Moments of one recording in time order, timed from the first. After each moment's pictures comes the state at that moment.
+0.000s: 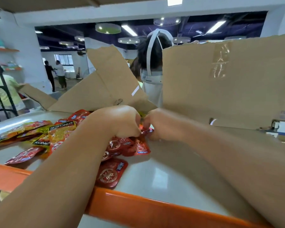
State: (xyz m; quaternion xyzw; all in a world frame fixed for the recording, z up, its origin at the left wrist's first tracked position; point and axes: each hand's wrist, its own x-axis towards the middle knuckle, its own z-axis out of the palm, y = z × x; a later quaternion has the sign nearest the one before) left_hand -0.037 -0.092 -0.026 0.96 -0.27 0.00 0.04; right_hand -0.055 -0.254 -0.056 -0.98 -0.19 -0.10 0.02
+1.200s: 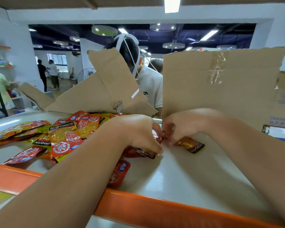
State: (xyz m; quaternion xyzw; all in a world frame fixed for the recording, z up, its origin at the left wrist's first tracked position) left_hand -0.053 -0.108 -0.036 0.93 -0.36 -0.01 0.08; right_hand -0.079 -0.292 -0.021 -1.00 -0.03 0.09 0.01
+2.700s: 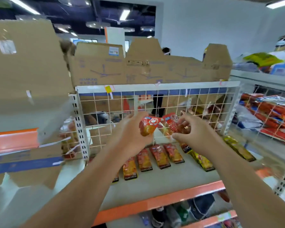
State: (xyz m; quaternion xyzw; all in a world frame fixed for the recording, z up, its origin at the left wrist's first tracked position) left_hand -0.439 -0.525 -0.156 0.80 -0.47 0.02 0.39; right_hand -0.607 -0.674 -0.140 -0.90 0.27 -0.25 0.25
